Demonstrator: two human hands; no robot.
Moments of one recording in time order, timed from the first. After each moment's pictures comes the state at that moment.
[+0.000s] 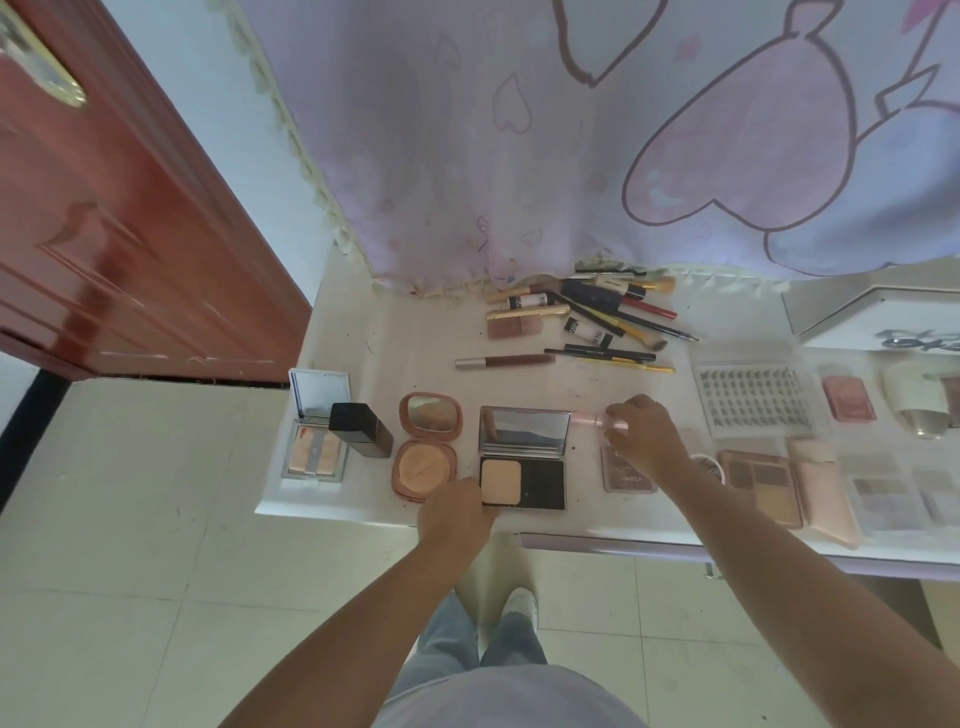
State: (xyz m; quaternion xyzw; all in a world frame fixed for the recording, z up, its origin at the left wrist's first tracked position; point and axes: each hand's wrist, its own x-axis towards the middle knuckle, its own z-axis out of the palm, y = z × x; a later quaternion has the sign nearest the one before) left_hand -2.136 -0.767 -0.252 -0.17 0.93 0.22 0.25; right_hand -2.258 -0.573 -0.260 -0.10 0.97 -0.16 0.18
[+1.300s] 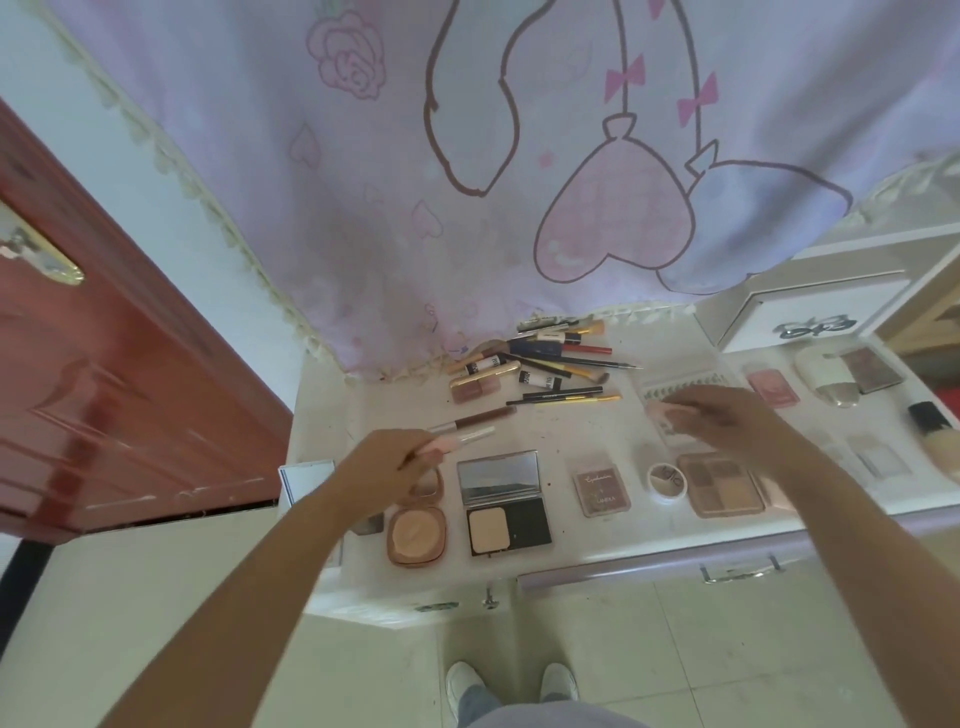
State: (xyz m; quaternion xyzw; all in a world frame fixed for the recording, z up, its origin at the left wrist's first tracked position) left_hand -2.183 -0.824 -0.120 0.12 0.95 0.26 0.15; right_hand -2.213 -0.509 -0.107 -0.08 0.91 -0.39 0.11
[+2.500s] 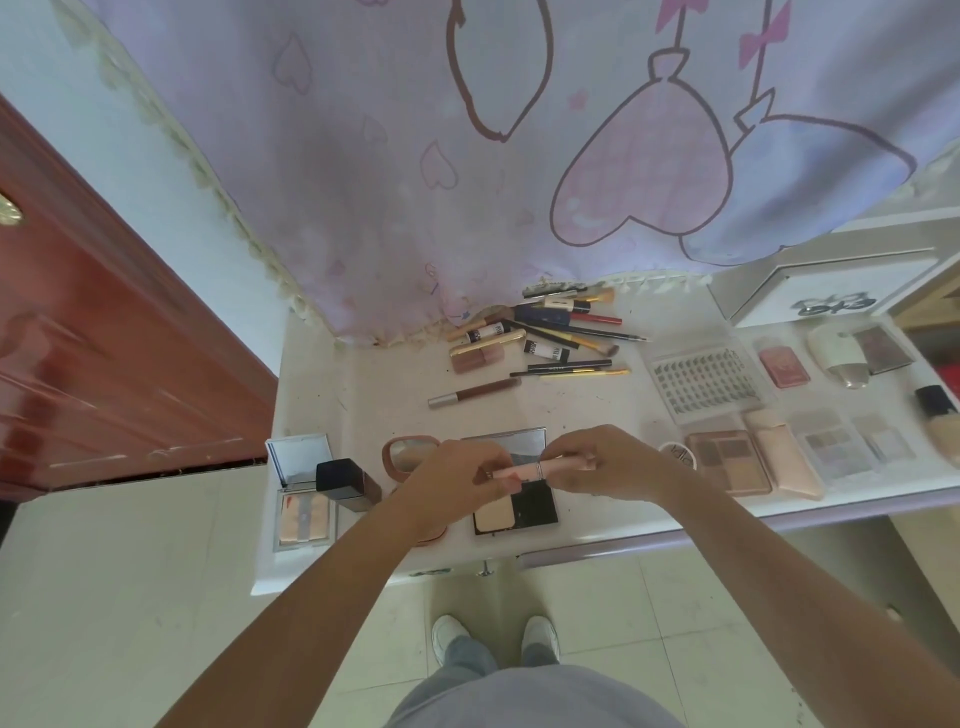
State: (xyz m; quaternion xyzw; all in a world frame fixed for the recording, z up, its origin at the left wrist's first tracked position) left_hand -2.185 -0.795 -0.171 0.12 0.90 0.35 0.22; right_hand -2.211 -0.606 -0.149 -0.17 0.88 -0.32 0.32
